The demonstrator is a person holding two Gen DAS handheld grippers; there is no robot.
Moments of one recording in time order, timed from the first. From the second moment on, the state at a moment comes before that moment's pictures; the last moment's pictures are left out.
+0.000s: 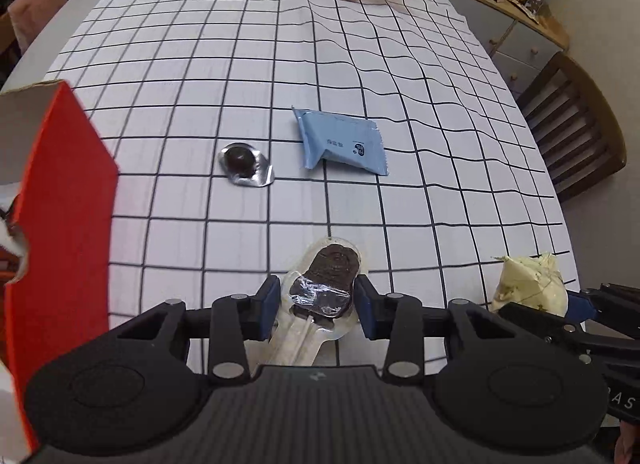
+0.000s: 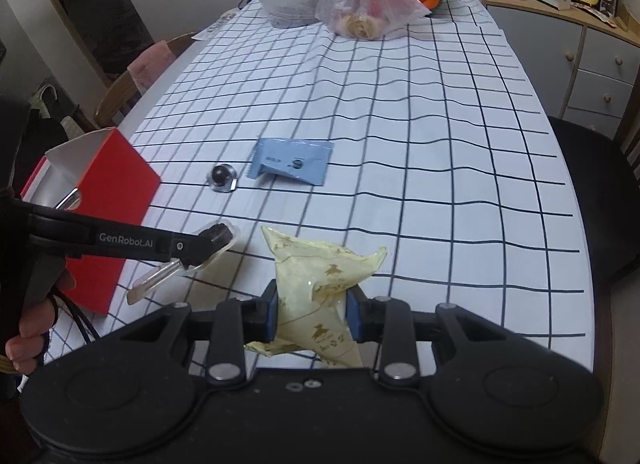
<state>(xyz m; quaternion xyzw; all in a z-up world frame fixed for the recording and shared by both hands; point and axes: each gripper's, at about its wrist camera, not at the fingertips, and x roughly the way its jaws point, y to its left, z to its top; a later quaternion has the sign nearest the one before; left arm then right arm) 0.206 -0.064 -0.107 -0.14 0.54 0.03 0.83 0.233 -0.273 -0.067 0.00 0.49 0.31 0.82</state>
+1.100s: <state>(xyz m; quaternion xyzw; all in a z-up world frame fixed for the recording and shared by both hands) 0.076 0.118 0.008 -0.16 0.43 0.13 0.88 0.164 -0.077 0.026 -0.06 0.41 0.41 0.81</state>
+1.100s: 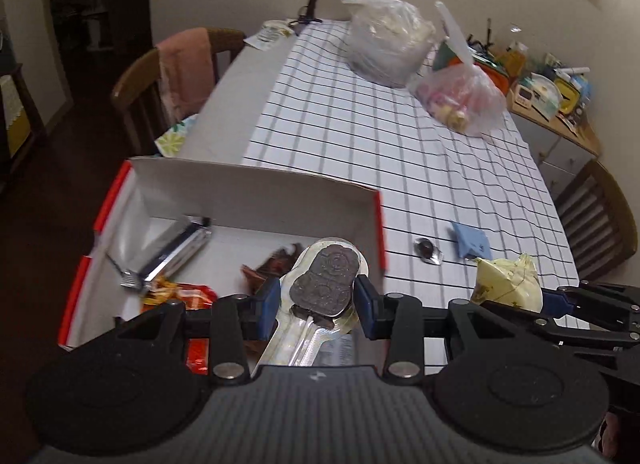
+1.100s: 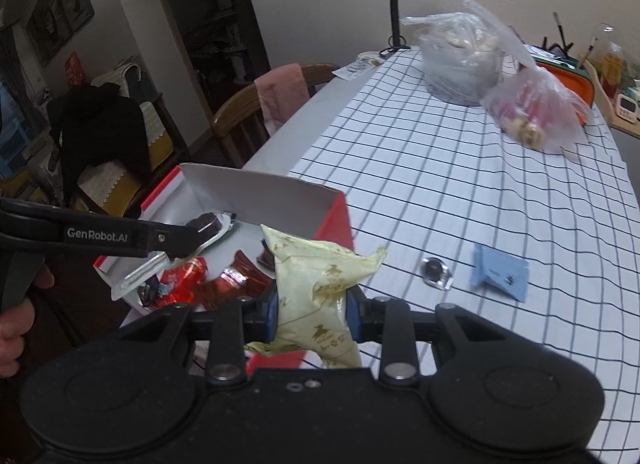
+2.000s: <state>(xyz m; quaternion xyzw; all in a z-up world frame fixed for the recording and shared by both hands) 0.103 0.248 -0.063 -0.14 0.48 0.17 0.85 0.176 0.094 -0.049 -0.14 0.46 0.40 0.78</state>
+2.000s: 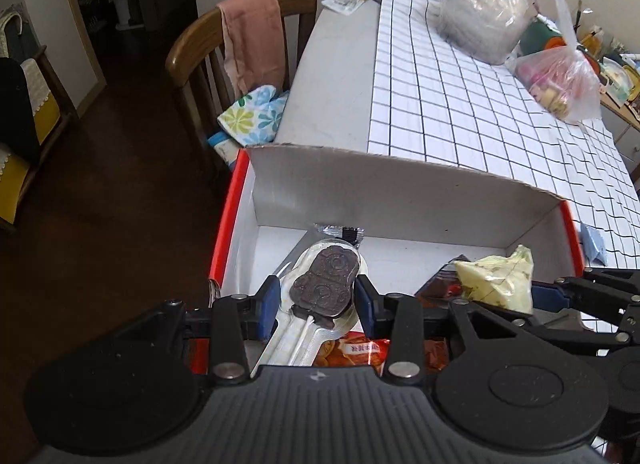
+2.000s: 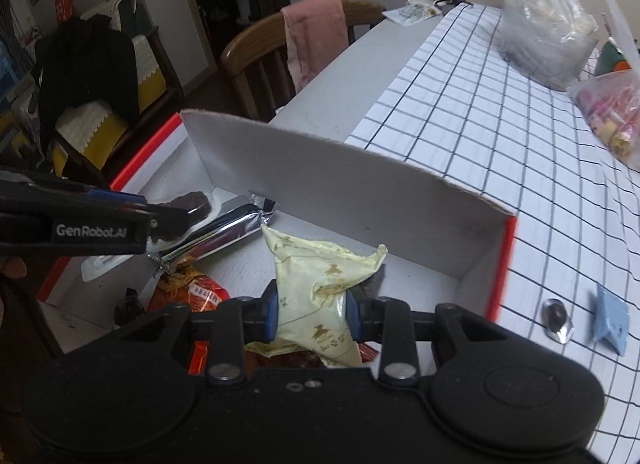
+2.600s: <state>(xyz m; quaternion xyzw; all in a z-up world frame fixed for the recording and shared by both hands) 0.114 0.247 -0.089 -0.12 0.53 0.12 0.83 0.178 0.101 -0.054 -0.15 0.47 0.38 0.78</state>
